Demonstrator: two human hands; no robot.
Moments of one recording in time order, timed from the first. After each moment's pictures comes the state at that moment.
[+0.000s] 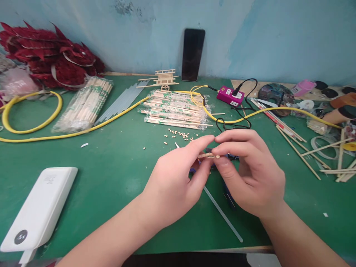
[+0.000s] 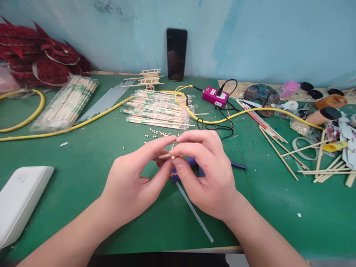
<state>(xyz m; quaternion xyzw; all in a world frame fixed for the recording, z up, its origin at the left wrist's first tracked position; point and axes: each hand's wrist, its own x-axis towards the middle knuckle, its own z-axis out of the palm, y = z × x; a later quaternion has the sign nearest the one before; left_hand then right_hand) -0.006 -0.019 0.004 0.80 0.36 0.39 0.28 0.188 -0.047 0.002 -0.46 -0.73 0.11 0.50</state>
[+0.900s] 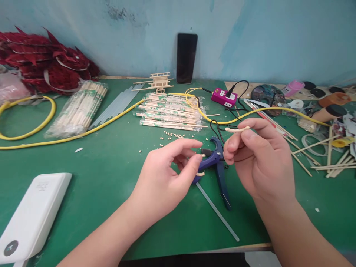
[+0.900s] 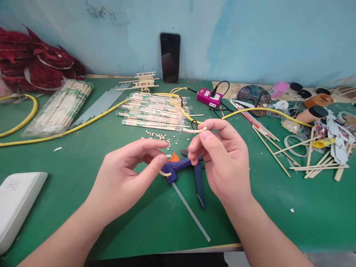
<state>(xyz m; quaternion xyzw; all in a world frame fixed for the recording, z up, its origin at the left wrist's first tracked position) -0.006 -0.012 0.019 0.68 0.43 0.36 0.47 0.196 -0.035 0.014 -0.45 -0.37 0.45 0.67</state>
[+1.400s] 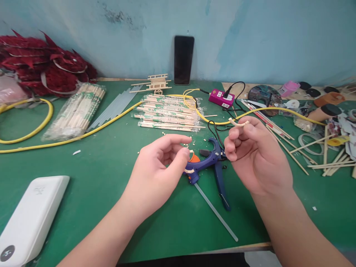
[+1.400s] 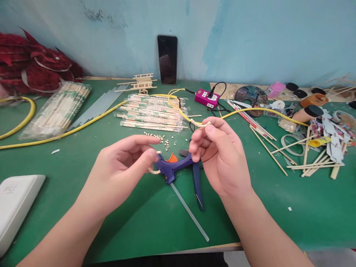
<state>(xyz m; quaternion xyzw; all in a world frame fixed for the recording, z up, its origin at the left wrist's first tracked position) -0.012 -0.006 0.022 0.59 0.48 0.35 0.54 0.206 -0.028 0.015 -0.41 -0.27 0.55 0.68</state>
